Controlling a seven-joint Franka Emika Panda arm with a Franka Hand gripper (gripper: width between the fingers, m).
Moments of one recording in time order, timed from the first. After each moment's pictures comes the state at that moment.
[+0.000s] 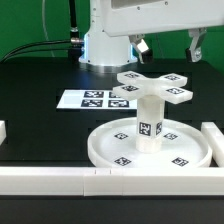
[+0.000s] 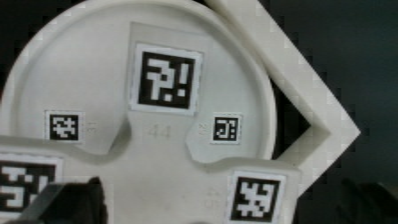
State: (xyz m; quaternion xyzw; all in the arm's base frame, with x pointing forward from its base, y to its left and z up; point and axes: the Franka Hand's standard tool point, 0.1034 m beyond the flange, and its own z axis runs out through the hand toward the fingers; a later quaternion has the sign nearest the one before) arm 0.568 0.058 0.148 -0.94 0.30 0.02 0.12
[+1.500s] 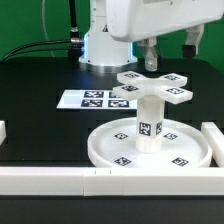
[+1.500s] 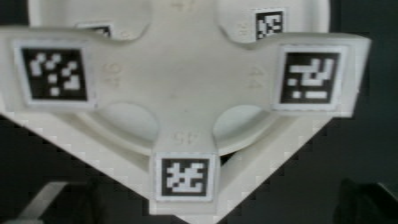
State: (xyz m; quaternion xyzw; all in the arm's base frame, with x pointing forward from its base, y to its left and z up) arm 0.580 0.059 0.148 -0.92 -0.40 -0.04 0.03
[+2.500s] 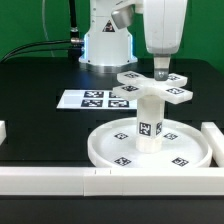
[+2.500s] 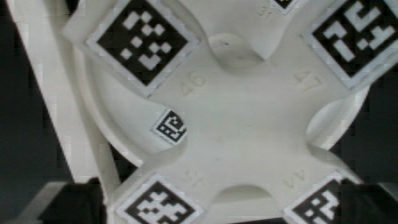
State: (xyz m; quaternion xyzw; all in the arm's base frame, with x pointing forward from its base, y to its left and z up) arm 0.572 0.046 0.131 -0.77 -0.64 -0.02 0.01
